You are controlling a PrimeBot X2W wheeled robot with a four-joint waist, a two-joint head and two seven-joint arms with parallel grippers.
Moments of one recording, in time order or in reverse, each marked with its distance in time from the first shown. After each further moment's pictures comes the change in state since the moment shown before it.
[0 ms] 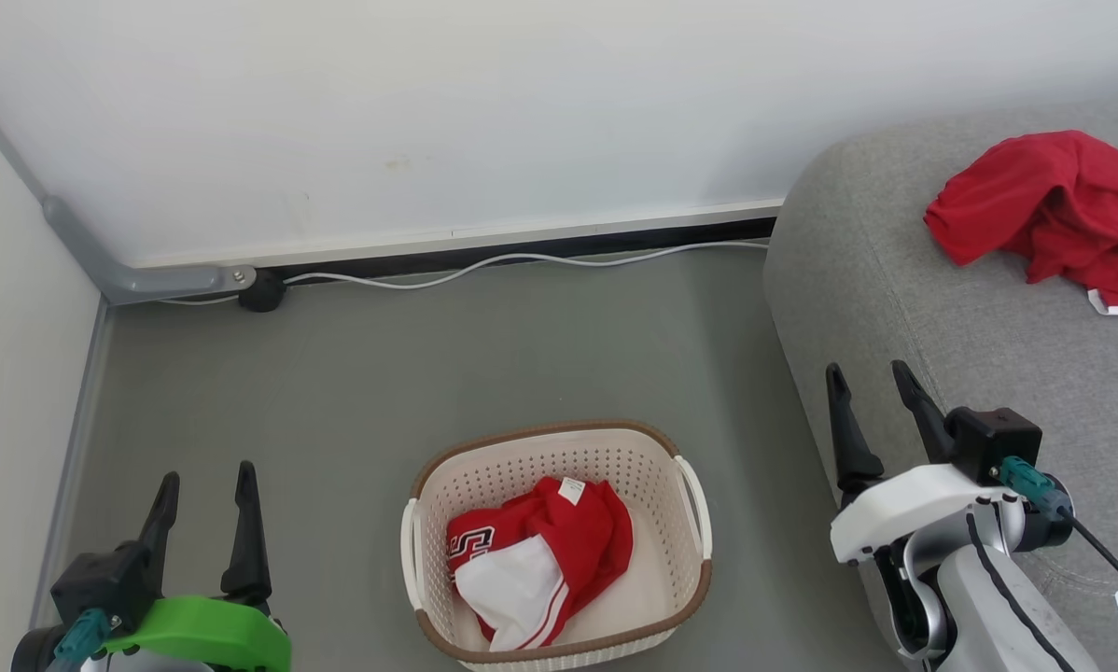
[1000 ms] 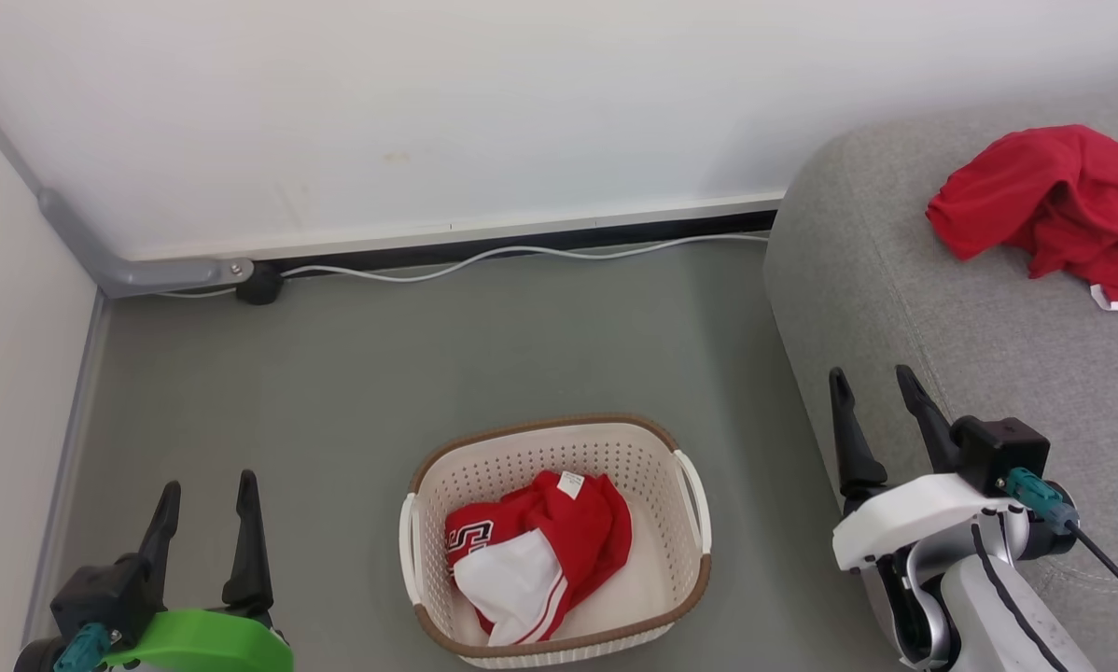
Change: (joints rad) left arm 0.031 -0.016 0.022 -0.026 0.017 -0.012 0.000; right arm 0.036 0.000 -0.002 -0.051 0.000 -0.009 0.000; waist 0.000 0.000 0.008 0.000
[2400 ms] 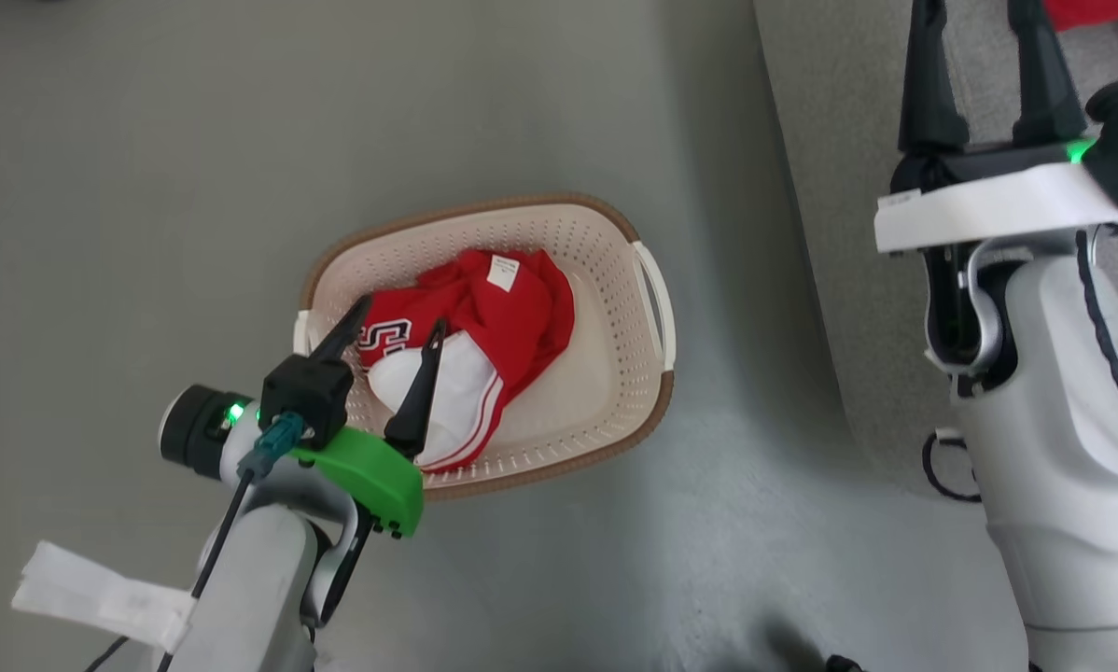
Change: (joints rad) left arm -0.409 -0.048 -0.268 0.135 0.188 -0.132 0.126; right arm -0.454 -0.011 -0.057 -0.162 -0.012 -0.008 0.000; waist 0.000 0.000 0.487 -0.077
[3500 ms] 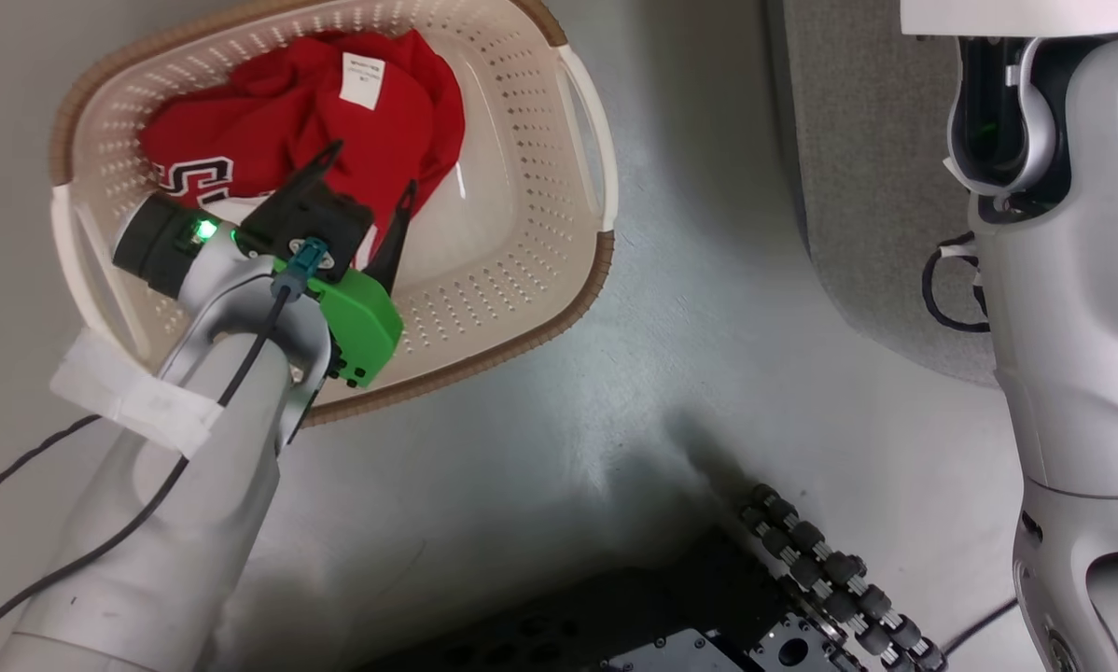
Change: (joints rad) left arm -0.376 0.017 -0.097 0.271 0.169 -0.052 0.054; right arm -0.317 0.024 0.030 -0.049 0.003 0.005 0.000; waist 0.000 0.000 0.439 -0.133
